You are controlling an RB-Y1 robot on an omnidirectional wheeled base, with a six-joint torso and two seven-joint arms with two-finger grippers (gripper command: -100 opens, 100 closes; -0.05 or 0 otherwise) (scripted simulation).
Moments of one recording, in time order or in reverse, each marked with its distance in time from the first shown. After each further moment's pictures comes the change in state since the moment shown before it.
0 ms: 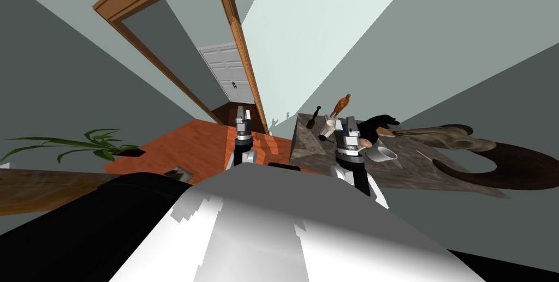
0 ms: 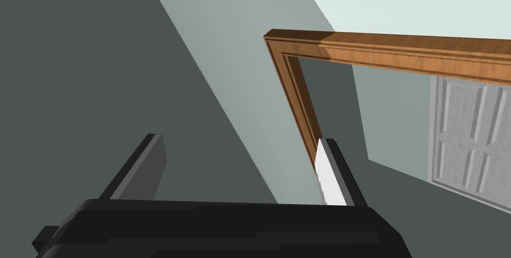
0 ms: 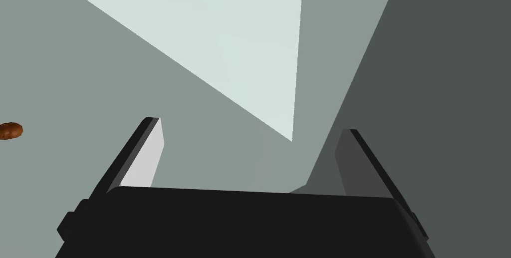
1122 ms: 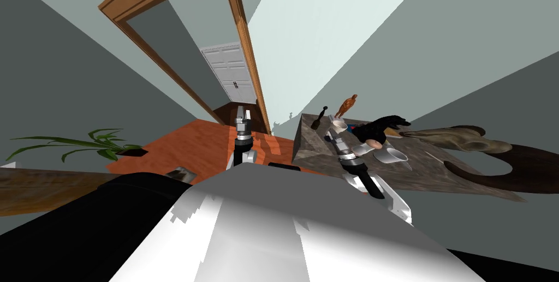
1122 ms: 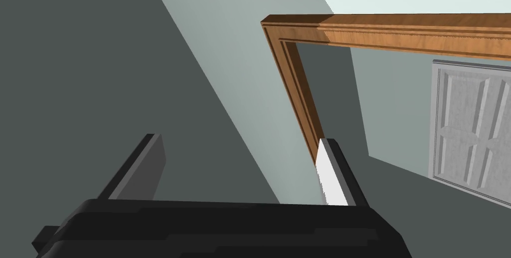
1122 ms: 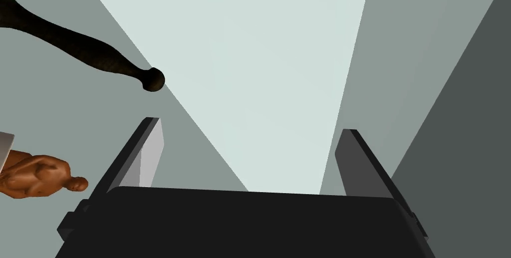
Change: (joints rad) left arm 0.000 0.000 0.000 0.000 0.000 0.000 0.000; right arm 0.025 -0.342 0.042 0.212 0.036 0.002 -0.005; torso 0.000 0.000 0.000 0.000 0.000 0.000
